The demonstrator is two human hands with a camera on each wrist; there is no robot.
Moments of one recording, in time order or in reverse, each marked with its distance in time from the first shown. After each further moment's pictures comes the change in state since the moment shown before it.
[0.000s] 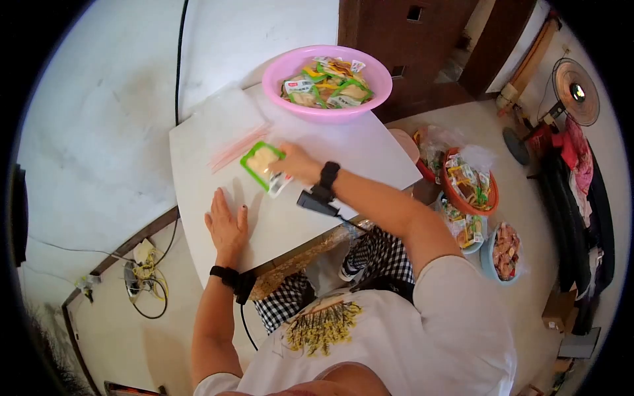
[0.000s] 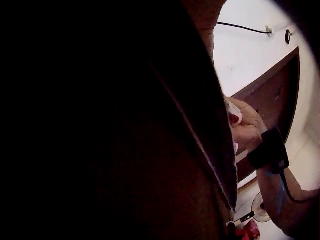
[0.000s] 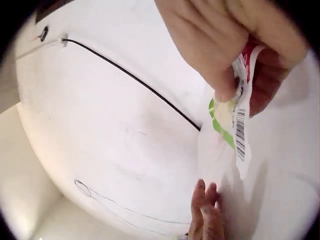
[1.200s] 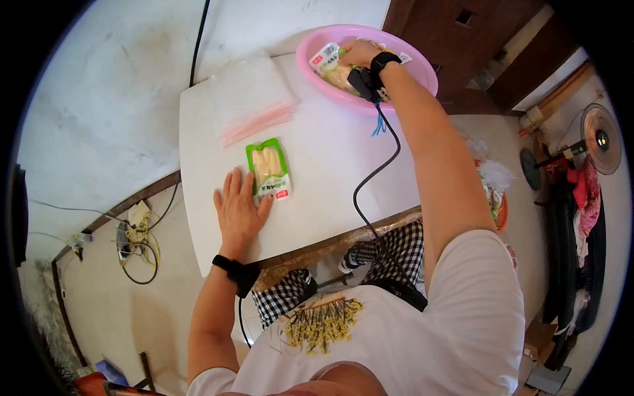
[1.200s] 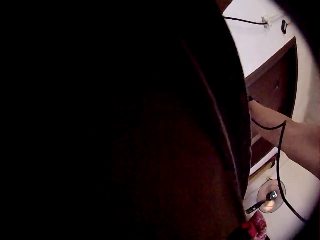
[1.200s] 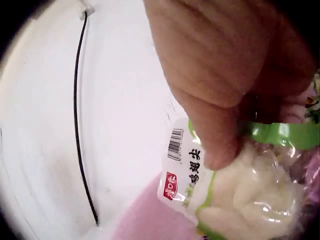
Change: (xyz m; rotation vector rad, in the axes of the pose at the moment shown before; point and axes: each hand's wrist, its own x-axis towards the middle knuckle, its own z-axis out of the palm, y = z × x) left_hand 0.002 0.019 -0.012 0.142 -0.072 0.093; right_hand 0.150 -0.087 -0.177 -0.808 0.106 -0.097
